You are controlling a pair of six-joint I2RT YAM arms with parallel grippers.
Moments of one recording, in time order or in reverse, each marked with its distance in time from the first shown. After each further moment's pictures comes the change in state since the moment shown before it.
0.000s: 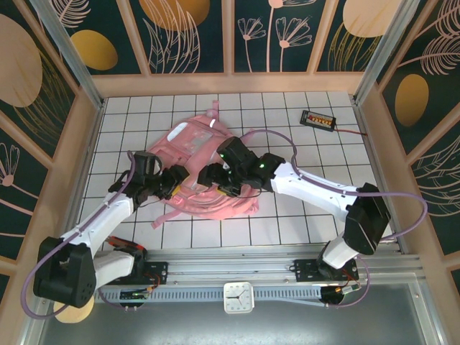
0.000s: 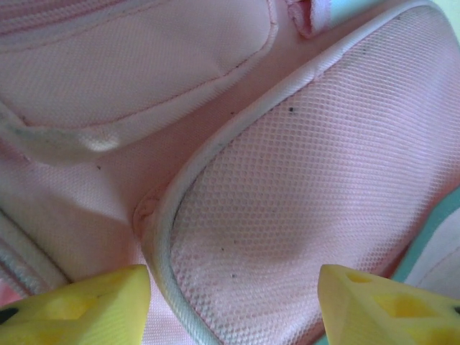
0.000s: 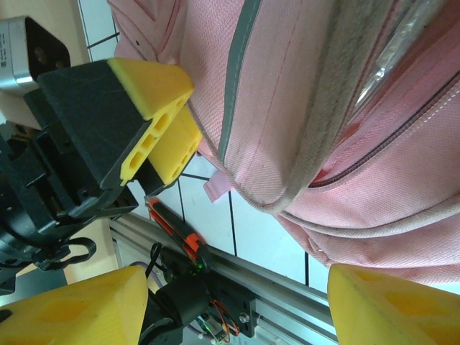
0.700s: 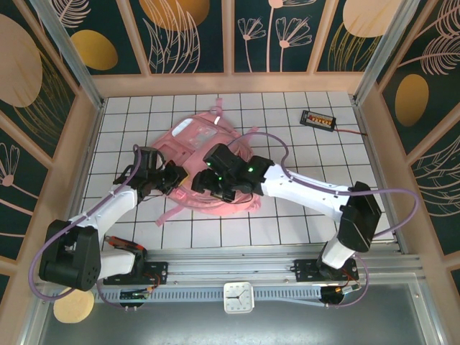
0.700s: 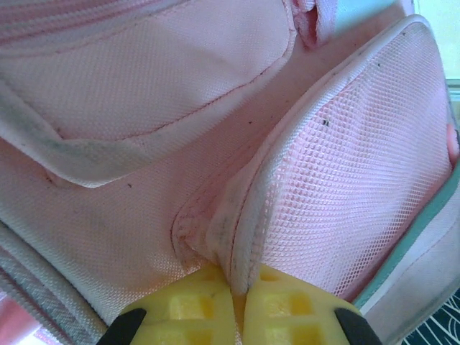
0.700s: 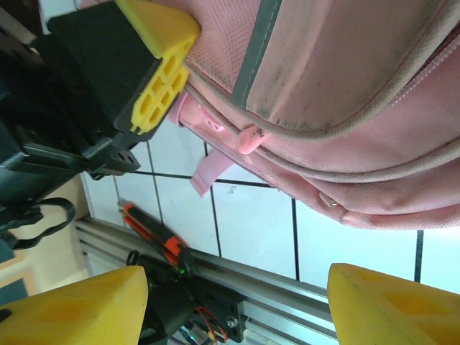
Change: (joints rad) left arm 0.010 0.102 0.033 0.101 0.043 -0.002; right arm 0.103 0.072 0.122 -0.141 0.146 0.057
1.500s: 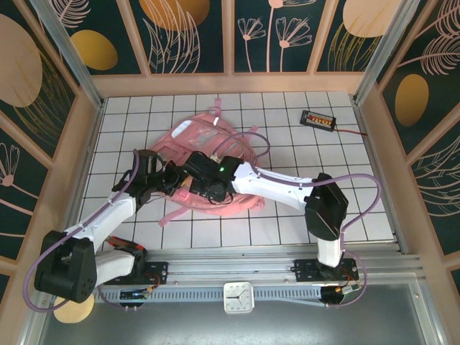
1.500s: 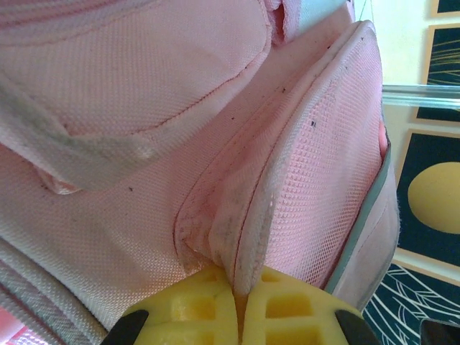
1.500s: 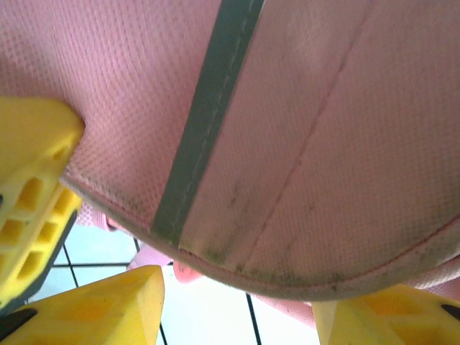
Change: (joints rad) left arm -0.036 -0.085 -0.055 0.082 0.020 -0.126; right arm 0.048 0.230 0.183 -0.149 0.261 0.090
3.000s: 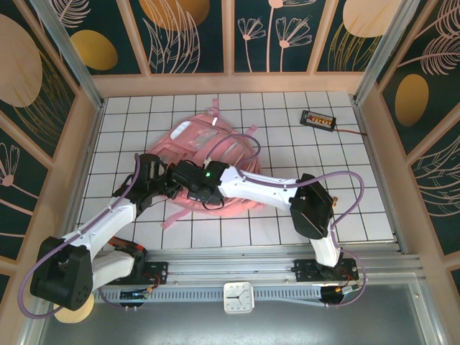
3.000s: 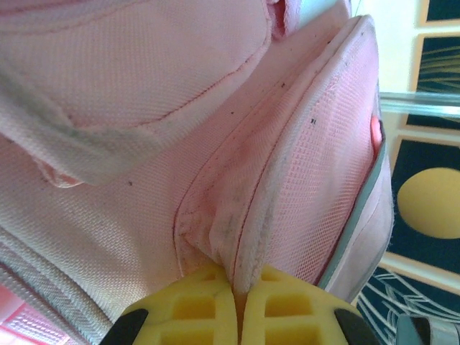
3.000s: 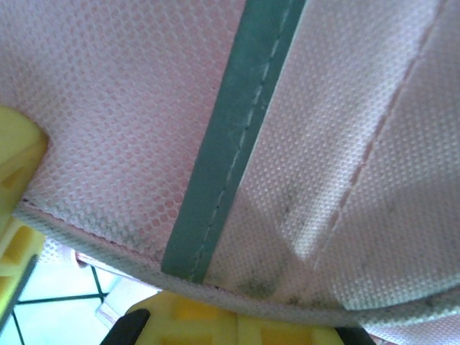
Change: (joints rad) left arm -0.050 -0.052 -0.031 0.010 -0.060 -0.051; right arm 0.050 0.104 0.085 -0.099 0.105 0.016
